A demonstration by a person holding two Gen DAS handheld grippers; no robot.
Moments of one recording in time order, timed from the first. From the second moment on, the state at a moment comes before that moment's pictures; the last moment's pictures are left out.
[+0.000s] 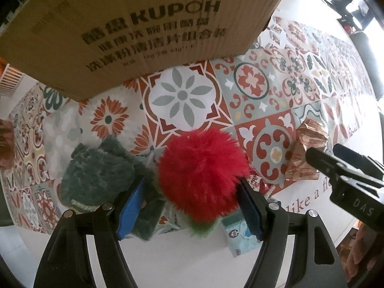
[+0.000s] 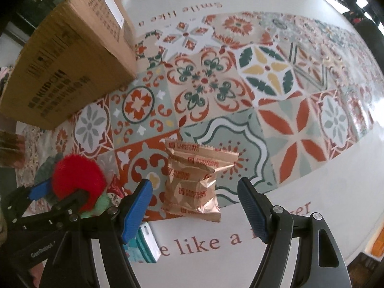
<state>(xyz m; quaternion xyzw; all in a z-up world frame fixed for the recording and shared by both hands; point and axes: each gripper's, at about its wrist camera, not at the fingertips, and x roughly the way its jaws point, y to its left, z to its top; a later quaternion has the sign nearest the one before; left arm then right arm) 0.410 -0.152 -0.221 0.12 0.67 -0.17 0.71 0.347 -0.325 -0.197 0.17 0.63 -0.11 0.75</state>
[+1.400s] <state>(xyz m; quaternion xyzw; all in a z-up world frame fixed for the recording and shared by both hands) 0.389 -0.143 -0.212 0.03 0.64 -0.18 0.75 0.334 -0.310 -0.203 0.20 0.58 -0.08 0.79</state>
